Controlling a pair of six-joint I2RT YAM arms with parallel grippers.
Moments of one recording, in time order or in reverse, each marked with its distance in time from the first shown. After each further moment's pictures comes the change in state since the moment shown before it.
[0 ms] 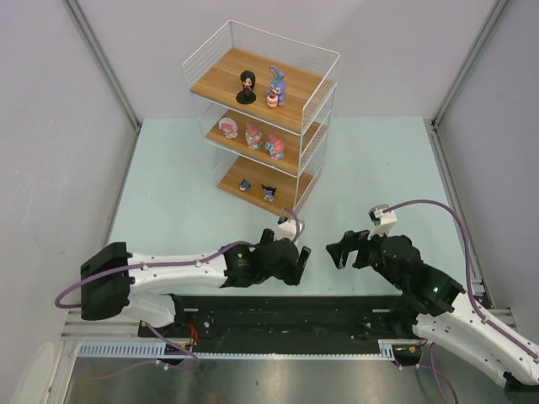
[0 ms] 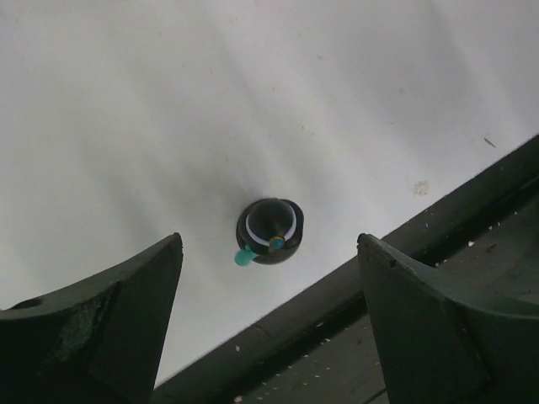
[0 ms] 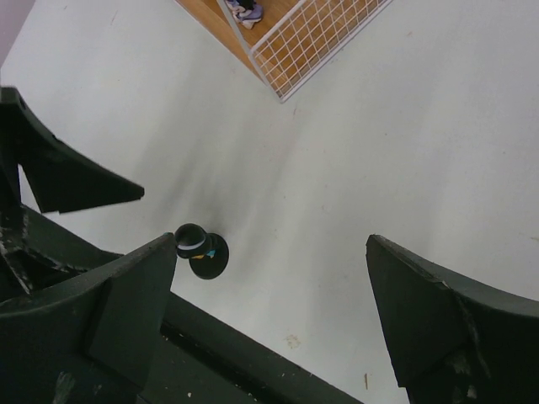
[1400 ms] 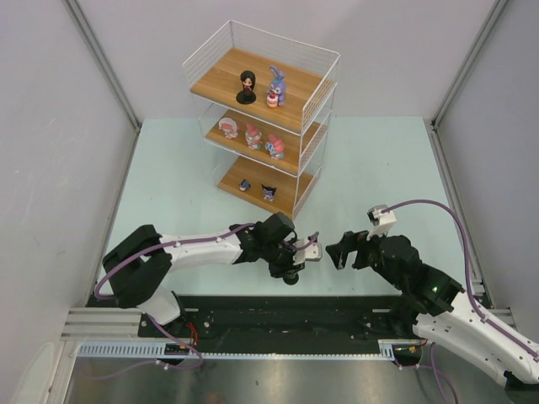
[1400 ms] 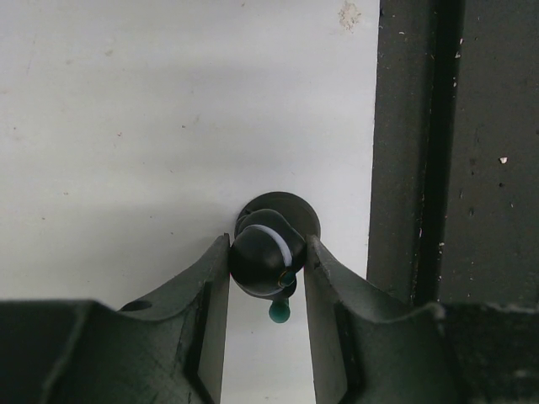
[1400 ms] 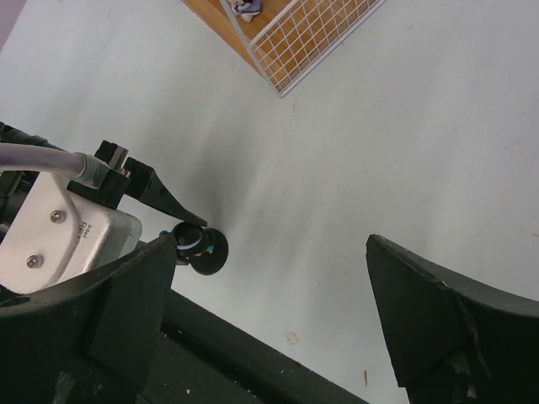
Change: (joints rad) left arm 0.217 0.219 0.031 0.039 0.745 0.968; right arm 0.009 0.008 0.000 -0.006 0.004 0.003
